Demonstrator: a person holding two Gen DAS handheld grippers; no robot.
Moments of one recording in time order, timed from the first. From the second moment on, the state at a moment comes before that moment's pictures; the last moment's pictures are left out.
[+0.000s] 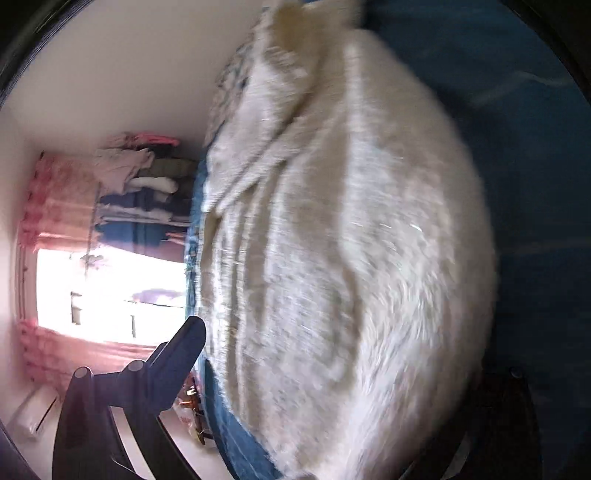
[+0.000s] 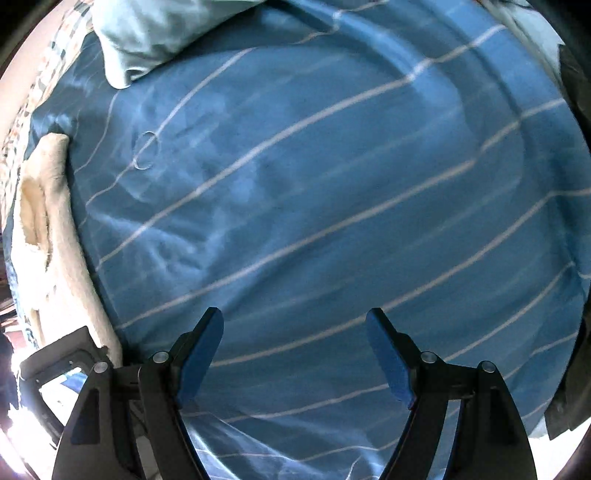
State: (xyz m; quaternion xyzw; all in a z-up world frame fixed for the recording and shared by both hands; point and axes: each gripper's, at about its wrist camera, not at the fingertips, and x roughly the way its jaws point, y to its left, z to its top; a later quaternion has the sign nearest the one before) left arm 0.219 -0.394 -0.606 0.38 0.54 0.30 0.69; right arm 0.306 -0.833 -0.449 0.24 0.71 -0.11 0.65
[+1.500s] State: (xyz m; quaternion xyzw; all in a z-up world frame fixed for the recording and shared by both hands) left arm 0.252 -0.120 -0.452 0.01 0.61 0.15 0.78; right arm 0.491 -0.436 -0.407 0.33 0.63 0.24 0.66
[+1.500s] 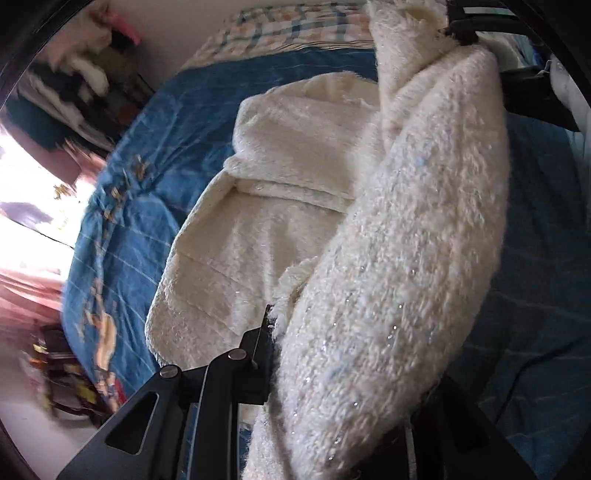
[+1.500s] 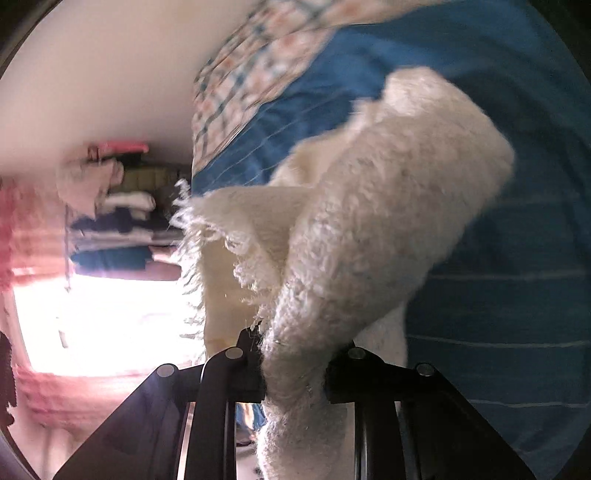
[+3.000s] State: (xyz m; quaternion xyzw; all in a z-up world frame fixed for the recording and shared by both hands) left arm 0.240 0.171 -0.582 -0.17 0.67 0.19 0.69; right arm 0.499 -0.366 -0.581 0.47 0.60 0.24 0.60
